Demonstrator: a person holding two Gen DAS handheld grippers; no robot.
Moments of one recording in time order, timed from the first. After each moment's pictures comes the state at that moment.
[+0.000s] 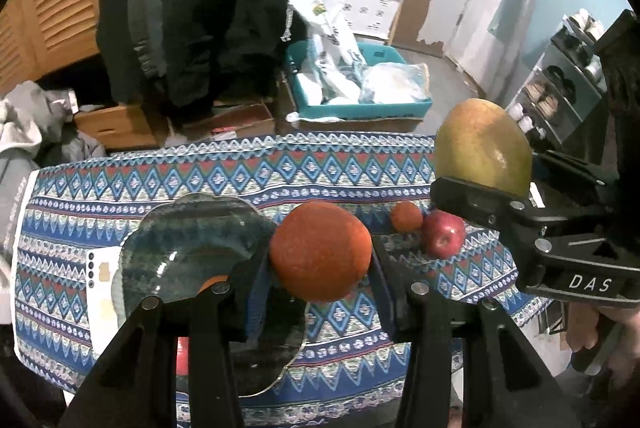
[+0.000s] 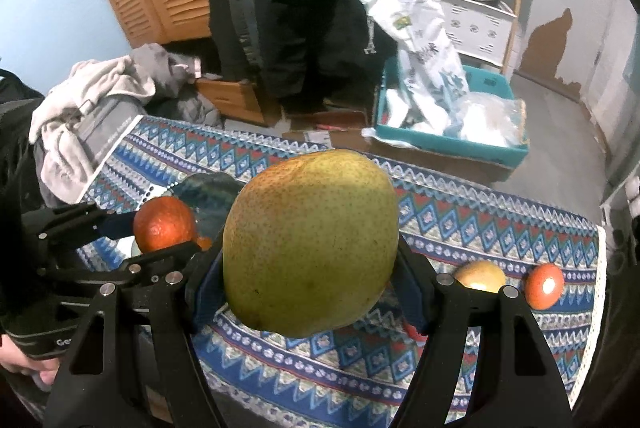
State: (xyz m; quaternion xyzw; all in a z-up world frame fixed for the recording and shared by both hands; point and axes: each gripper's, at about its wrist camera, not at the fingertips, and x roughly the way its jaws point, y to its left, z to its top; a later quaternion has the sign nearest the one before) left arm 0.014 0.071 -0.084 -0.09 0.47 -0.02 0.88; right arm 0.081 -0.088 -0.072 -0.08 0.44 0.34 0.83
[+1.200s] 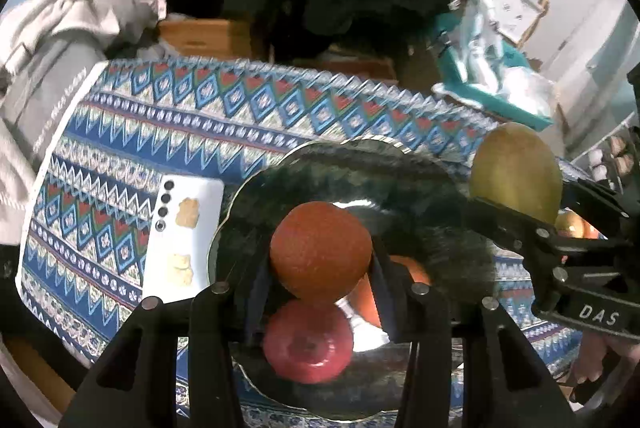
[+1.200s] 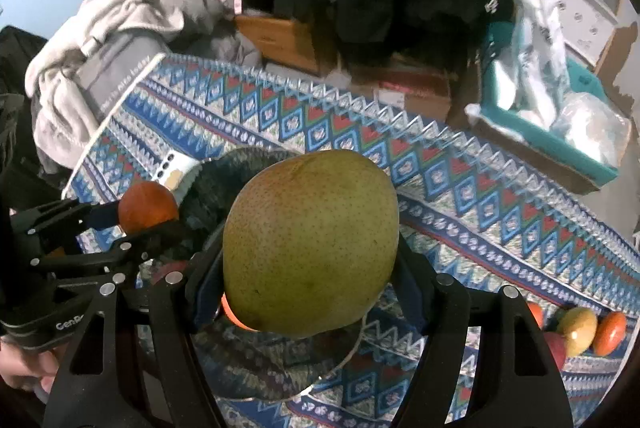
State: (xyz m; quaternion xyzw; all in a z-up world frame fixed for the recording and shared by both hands) left arm 0.007 0.213 -0.175 -0.17 0.54 0.13 0.82; right arm 0.093 0.064 -0.163 -0.14 0.51 0.39 0.75
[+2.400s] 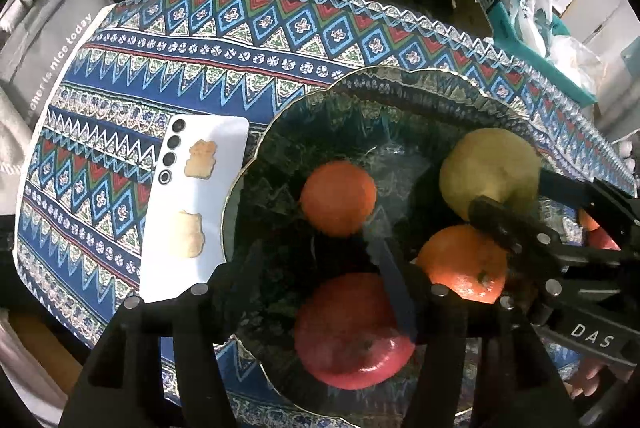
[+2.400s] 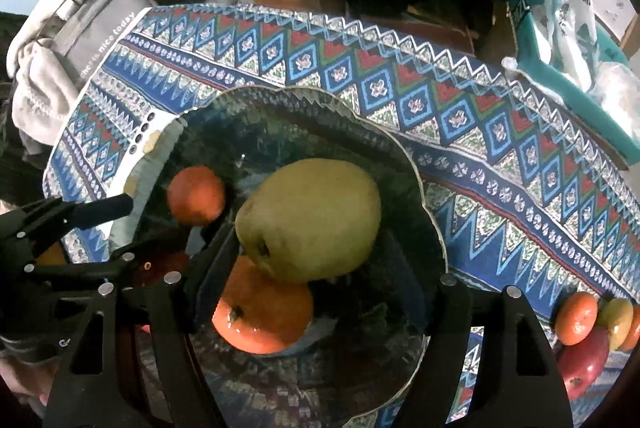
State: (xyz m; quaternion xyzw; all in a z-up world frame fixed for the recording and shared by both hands) left arm 0.009 0.226 -0.226 -0.17 0.60 0.15 0.77; right arm 0.087 0.089 -0.215 -0.15 0.55 0.38 0.72
